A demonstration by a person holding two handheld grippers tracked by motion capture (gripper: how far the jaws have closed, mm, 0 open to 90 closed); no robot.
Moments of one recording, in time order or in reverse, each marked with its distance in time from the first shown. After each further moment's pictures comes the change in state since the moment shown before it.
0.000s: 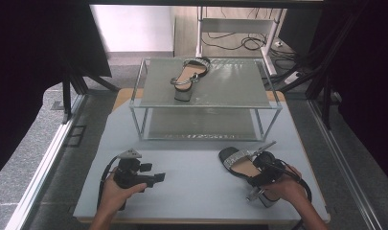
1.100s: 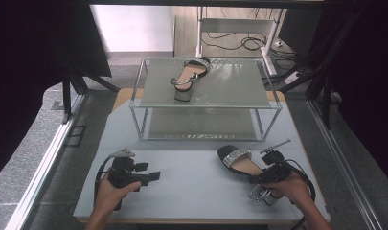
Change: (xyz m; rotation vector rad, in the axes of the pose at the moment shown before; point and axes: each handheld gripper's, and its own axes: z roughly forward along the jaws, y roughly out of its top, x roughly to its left) left arm 0.009 -0.003 -0.012 -0.021 -0.008 -0.037; right arm -0.026 -0.016 -0.001 -0.084 0.269 0.193
